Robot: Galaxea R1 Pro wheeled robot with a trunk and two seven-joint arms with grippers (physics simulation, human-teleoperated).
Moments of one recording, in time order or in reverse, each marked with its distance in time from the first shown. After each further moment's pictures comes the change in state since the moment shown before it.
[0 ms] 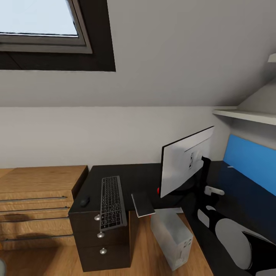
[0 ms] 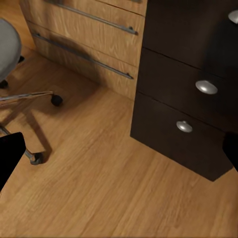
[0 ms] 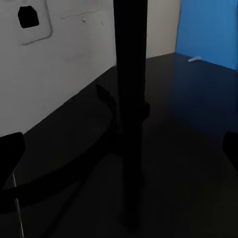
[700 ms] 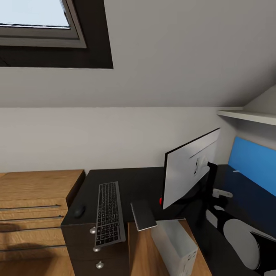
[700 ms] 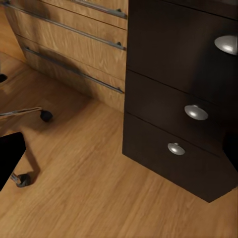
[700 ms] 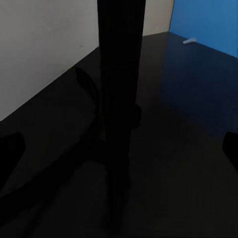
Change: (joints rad) left arm 0.000 0.025 0.001 -0.002 -0.003 -0.004 -0.009; right arm 0.000 -0.063 0.003 0.000 -0.001 0.139 -0.001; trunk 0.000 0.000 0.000
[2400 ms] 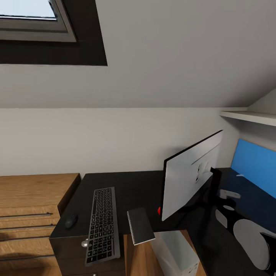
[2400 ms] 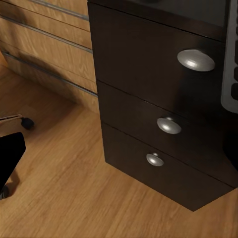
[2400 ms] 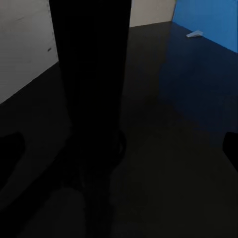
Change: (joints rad) left arm 0.000 0.001 -0.011 0.000 0.000 0.000 -0.017; right arm 0.000 -0.070 0.003 -0.009 0.006 0.106 0.071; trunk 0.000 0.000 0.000
